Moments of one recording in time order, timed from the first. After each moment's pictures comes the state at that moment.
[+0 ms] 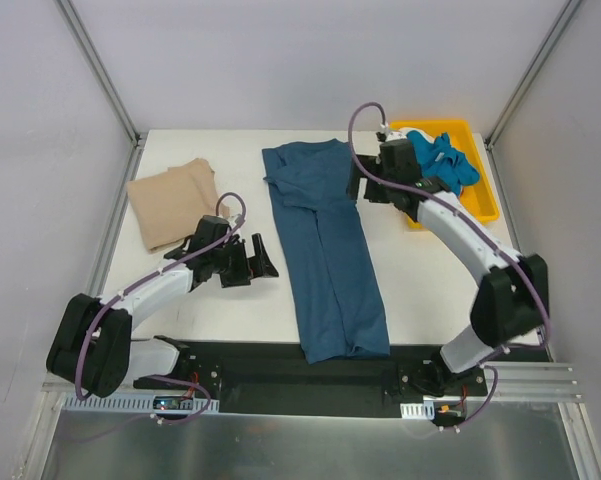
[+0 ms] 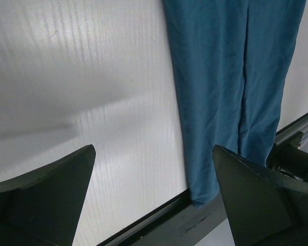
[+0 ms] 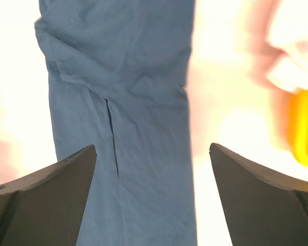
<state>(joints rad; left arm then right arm) -0.37 1.24 0.59 -0.24 0.42 -0.64 0.42 1.65 1.39 -0.46 0.06 0.36</state>
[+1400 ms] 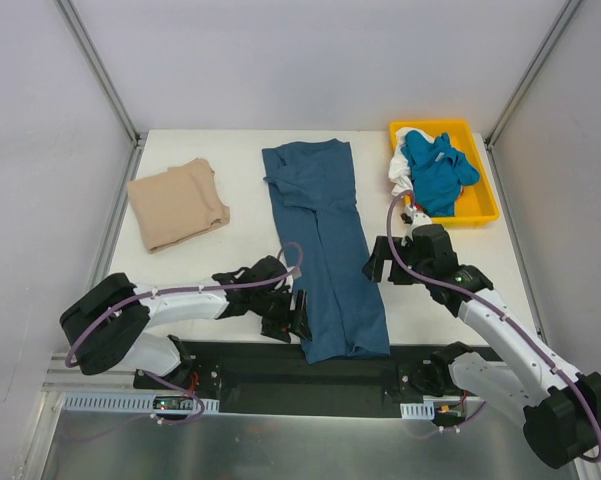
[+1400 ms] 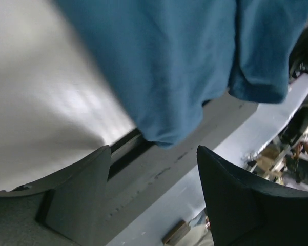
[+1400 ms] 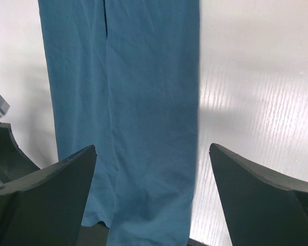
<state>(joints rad) -0.88 1.36 0.54 -0.19 0.48 -0.90 0.46 0.92 0.64 -0.47 -0.09 0.44</state>
